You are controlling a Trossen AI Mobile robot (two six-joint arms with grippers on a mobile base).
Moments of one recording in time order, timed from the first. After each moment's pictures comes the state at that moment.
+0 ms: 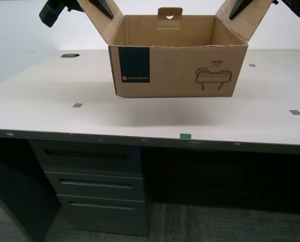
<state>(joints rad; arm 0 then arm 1) 0.22 1.53 1.27 -0.83 -0.50 0.33 -0.41 1.57 1.30 -0.70 0.54 -0.40</state>
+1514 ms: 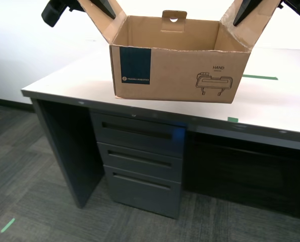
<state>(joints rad) 0.22 1.53 1.26 -0.88 -0.47 0.31 -0.41 1.57 1.30 -0.70 0.54 -0.36</state>
